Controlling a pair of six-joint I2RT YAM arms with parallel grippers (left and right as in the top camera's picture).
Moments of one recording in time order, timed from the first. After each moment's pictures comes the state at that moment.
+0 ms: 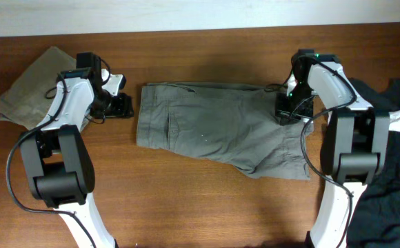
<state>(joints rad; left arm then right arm) 0.08 2.12 1.61 -0.93 0.22 0.17 -0.02 2.20 1.73 -1.24 -0.19 0.19</state>
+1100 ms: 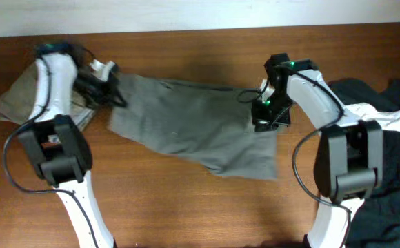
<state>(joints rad) 0.17 2.37 2.23 -1.56 0.53 0.20 0.14 2.04 1.60 -1.21 -0.30 0.23</state>
